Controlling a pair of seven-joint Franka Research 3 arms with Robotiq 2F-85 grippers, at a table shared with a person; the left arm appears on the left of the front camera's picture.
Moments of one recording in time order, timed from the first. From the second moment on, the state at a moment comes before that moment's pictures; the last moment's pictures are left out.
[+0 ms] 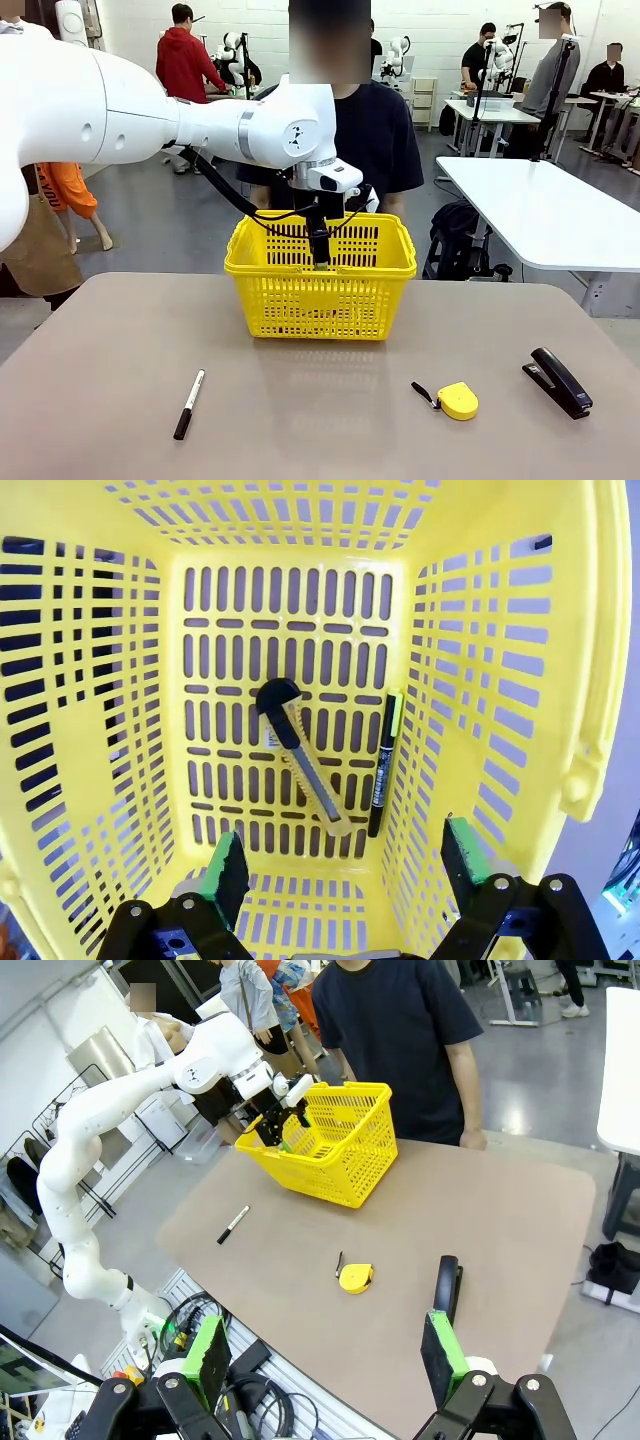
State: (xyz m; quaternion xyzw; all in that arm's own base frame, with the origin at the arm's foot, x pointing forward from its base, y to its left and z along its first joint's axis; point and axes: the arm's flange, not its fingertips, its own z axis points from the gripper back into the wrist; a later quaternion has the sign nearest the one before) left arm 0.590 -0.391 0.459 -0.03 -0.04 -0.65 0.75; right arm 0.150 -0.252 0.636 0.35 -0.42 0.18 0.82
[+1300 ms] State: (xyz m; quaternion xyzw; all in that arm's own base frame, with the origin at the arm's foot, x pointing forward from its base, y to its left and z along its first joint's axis) left arm 0.389 -0.131 0.659 0.03 -0.20 -0.49 0.85; right arm 0.150 -0.252 0.636 0.35 -0.42 0.18 0.82
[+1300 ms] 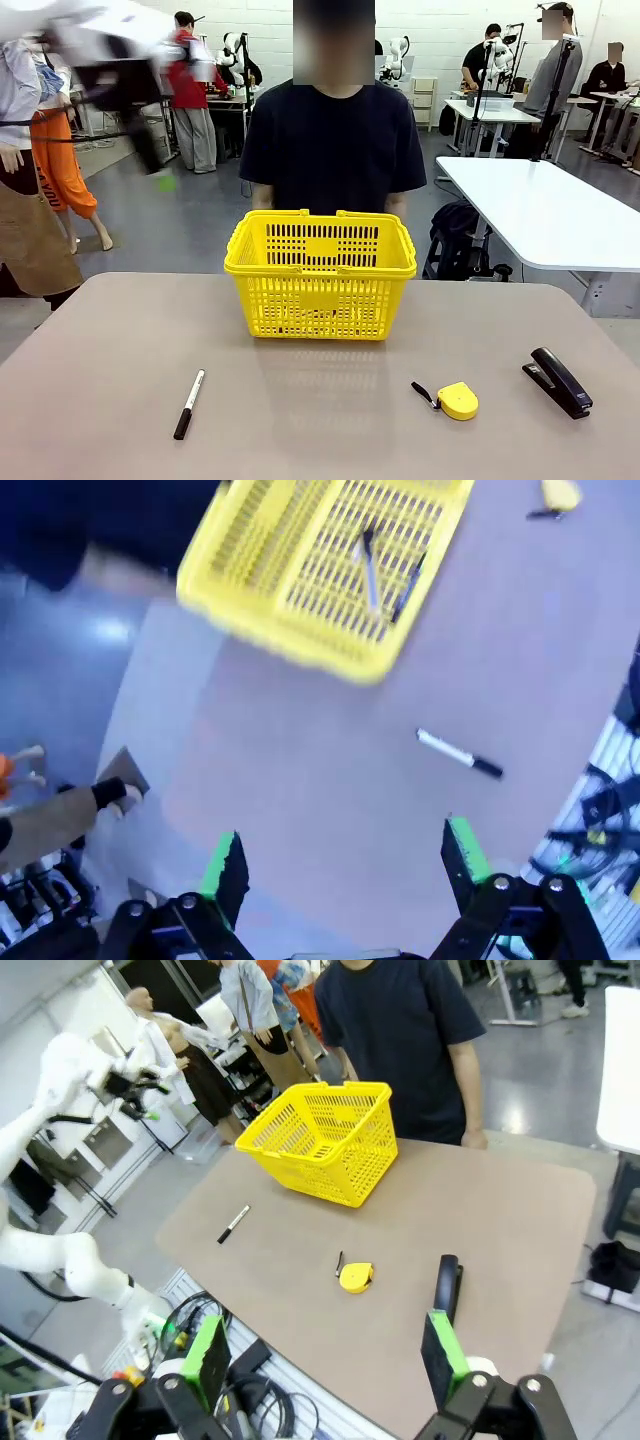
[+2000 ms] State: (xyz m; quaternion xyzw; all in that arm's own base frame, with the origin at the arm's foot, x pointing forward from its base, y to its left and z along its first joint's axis) left arm 0.324 -0.064 0.629 0.05 -0.22 -0.42 0.88; right arm 0.150 -0.251 0.638 0.35 -0.42 0.18 0.82
